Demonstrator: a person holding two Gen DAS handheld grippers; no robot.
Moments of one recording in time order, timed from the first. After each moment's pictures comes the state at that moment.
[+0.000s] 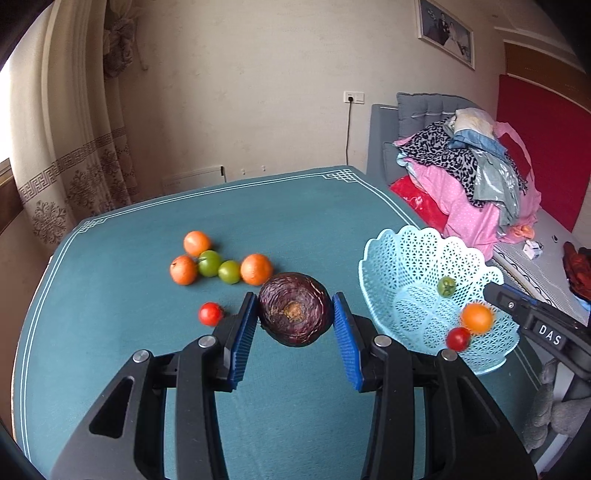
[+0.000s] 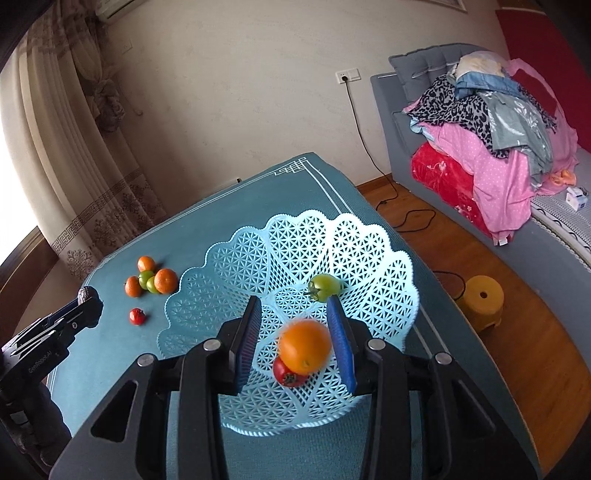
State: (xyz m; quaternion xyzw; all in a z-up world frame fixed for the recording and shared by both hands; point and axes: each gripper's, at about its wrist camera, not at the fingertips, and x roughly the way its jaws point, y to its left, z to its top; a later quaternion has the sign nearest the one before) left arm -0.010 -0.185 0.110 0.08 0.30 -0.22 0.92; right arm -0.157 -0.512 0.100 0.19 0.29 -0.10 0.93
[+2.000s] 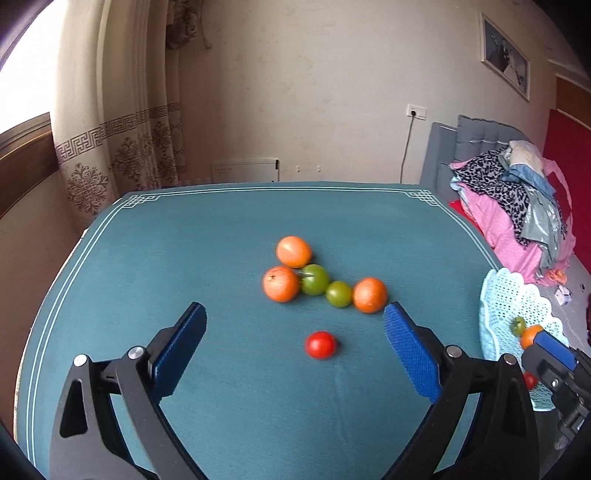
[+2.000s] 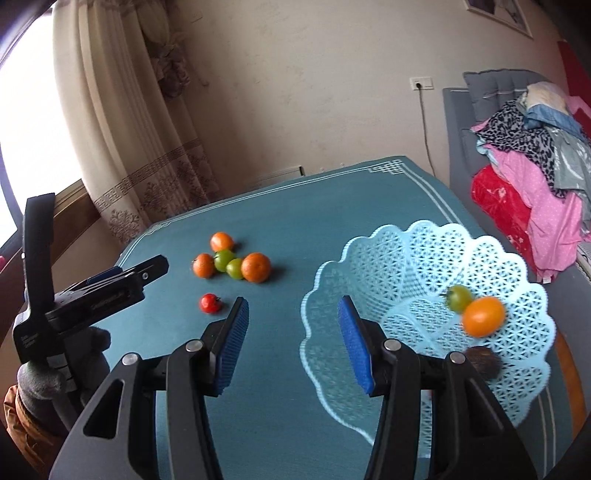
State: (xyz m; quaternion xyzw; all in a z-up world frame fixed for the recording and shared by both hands) left arm 0.076 -0.099 0.099 0.02 0.32 -0.12 0.94; right arm -0.107 -0.401 0.115 0.13 0.30 0.00 0.94
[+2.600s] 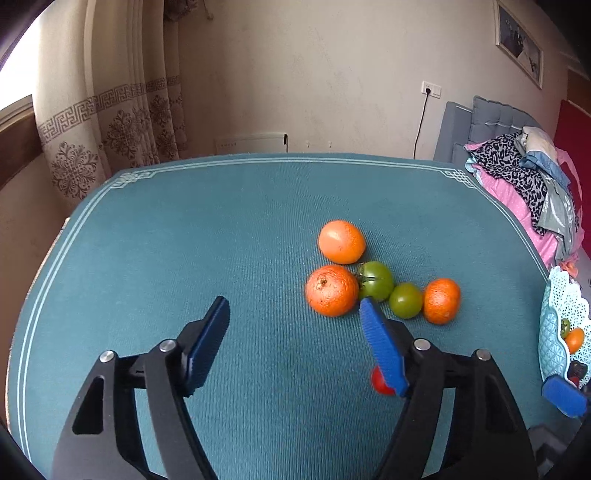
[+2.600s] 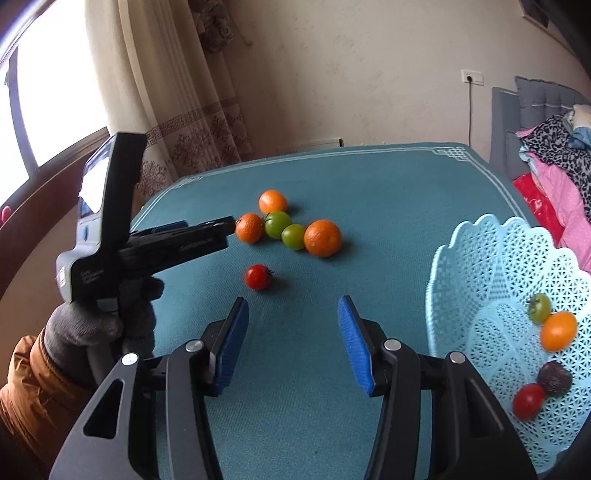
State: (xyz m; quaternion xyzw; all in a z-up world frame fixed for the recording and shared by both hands) left arm 0.155 -0.086 0.051 0.03 0.37 -0.12 0.92; right arm -0.063 -0.332 0.089 0.08 0.35 0.06 0.93
